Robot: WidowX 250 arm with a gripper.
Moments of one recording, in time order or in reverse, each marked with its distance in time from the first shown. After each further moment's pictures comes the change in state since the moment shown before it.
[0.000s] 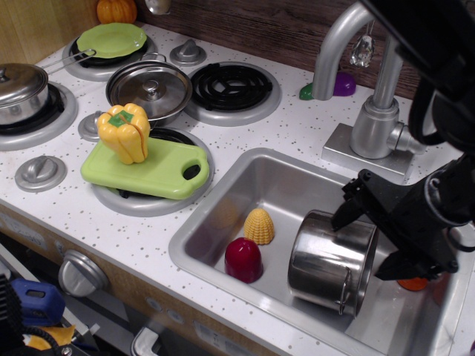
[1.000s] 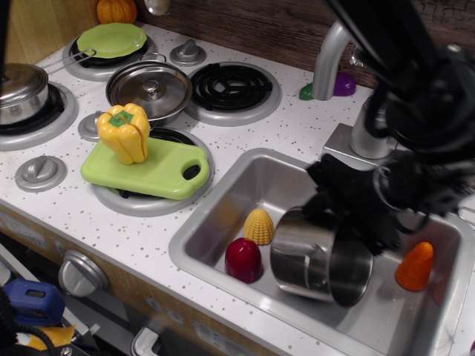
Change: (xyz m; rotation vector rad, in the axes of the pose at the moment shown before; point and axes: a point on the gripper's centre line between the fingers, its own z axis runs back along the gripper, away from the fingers) arm 0.002 0.034 -0.032 0.068 -0.016 -0.022
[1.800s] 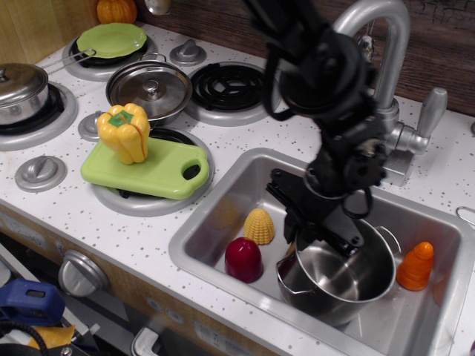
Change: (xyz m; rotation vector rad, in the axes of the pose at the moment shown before) arm -0.013 0.007 -0.025 -0.335 -0.061 0.005
